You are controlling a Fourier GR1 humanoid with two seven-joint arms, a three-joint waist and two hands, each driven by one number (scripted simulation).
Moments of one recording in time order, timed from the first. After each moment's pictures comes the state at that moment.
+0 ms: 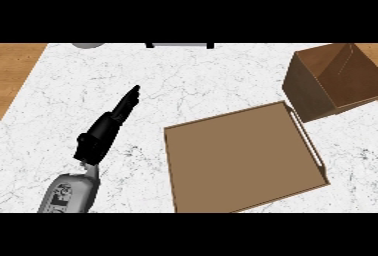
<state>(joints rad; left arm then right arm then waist) -0.21 0.09 -0.07 -1.51 -0.14 -0.19 0.07 -0.27 -0.87 -0.34 -1.60 0.15 0.32 -0.20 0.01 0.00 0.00</state>
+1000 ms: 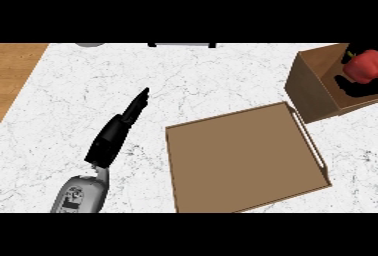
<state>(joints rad) -0.20 0.05 -0.11 -1.52 -0.18 -0.16 0.08 -0.68 -0.65 -0.09 -0.94 0.57 0.09 -0.32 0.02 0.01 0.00</state>
